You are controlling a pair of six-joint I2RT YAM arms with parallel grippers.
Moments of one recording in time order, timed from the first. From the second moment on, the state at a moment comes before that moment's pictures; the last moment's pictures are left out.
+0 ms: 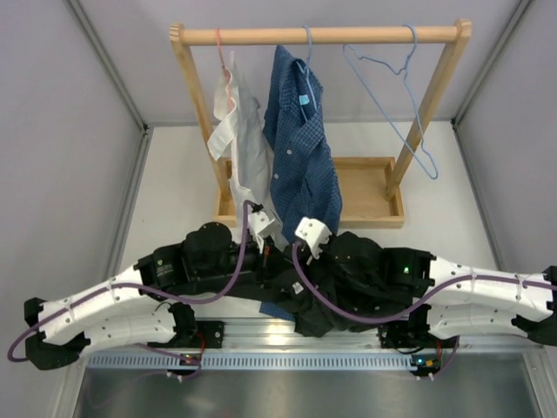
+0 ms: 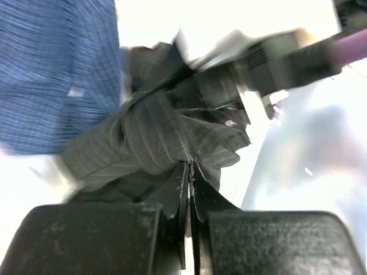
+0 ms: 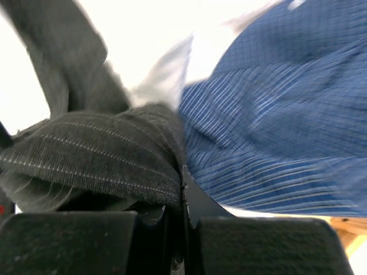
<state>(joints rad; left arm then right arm) -1.16 0.81 0.89 -0.37 0.12 -0.35 1.30 1.00 0.89 -0.44 0.40 -0.11</state>
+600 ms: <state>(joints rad) -1.16 1.09 1.76 -0.58 -0.09 -0.03 1.47 0.99 1.60 -0.68 0.98 0.17</state>
